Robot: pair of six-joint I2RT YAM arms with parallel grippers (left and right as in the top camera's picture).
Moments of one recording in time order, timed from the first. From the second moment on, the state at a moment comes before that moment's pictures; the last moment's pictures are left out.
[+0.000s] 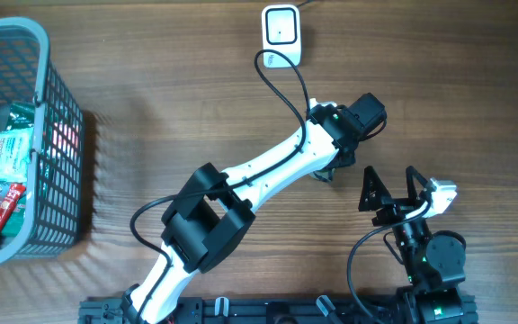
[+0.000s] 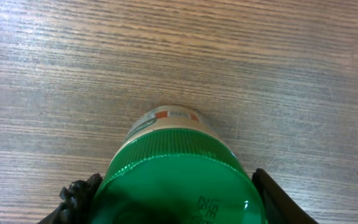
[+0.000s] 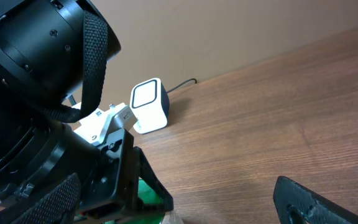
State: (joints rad) left arm -0.91 2.20 1.84 -0.99 -0.15 -0.96; right arm 0.16 0.09 0.01 0.00 -0.01 0.41
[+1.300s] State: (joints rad) left arm -0.90 2.19 1.88 -0.92 -0.06 -0.65; right arm 0.16 0.09 0.01 0.00 -0.01 0.41
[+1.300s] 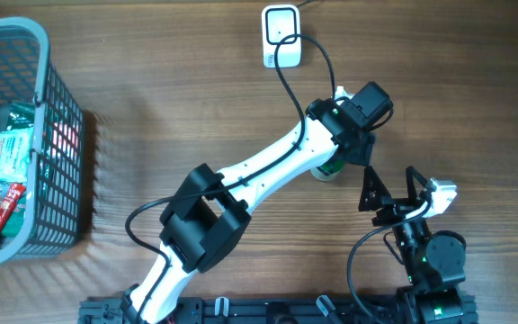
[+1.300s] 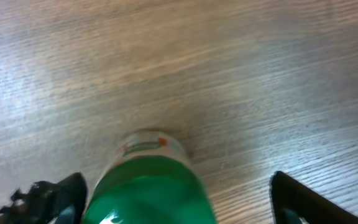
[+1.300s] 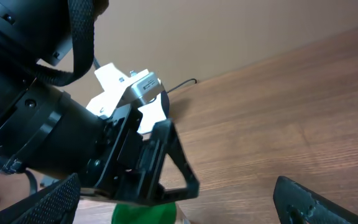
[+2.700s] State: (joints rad) left arm -0.92 2.27 1.88 -1.00 -0.10 -0.52; right arm 0.16 0.09 0.01 0.00 -0.01 0.41
